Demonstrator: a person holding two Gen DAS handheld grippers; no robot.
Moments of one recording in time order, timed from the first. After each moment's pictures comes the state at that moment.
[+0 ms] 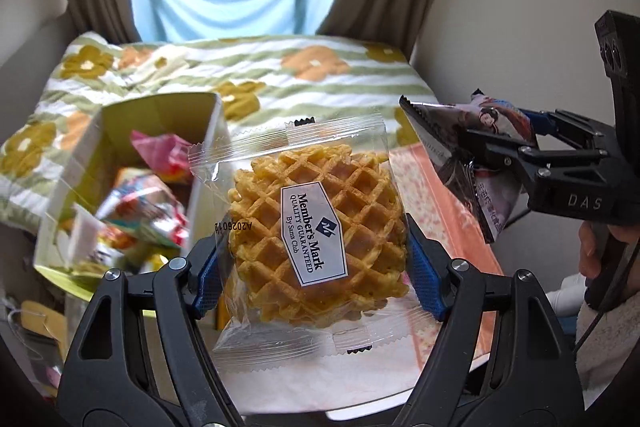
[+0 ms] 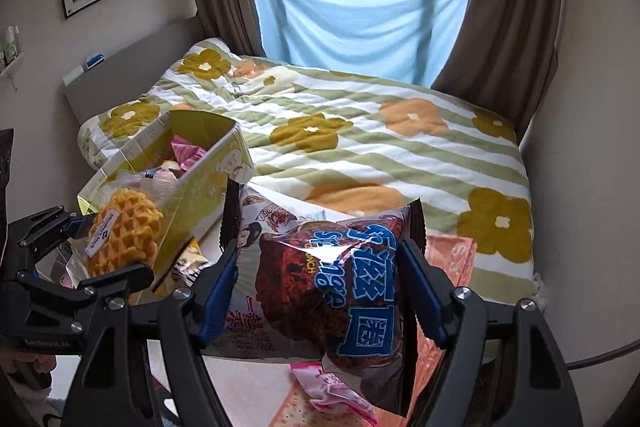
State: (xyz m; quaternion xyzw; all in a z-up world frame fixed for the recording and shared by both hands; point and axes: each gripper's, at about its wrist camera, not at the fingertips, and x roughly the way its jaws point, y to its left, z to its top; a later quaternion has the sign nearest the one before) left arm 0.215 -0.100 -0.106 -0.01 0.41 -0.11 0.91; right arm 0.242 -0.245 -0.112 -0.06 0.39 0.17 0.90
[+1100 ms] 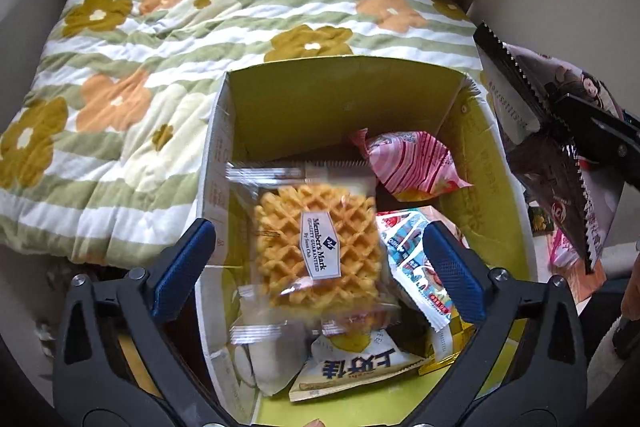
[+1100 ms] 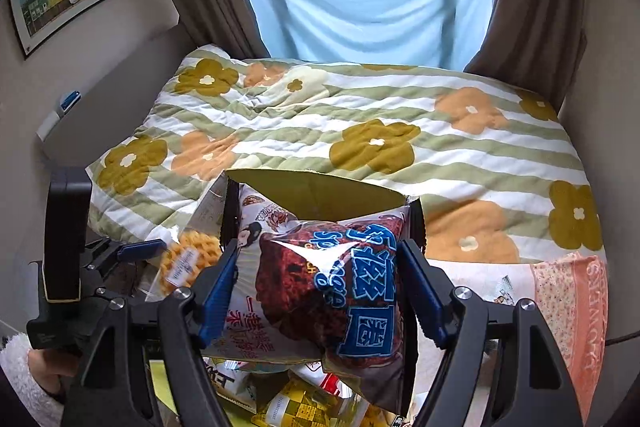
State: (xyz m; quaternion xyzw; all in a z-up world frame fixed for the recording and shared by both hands) left arm 0.395 0.173 -0.184 0.00 0.53 -0.11 0.84; right arm 0.364 0.019 -0.130 0.02 0.43 0.12 0.89
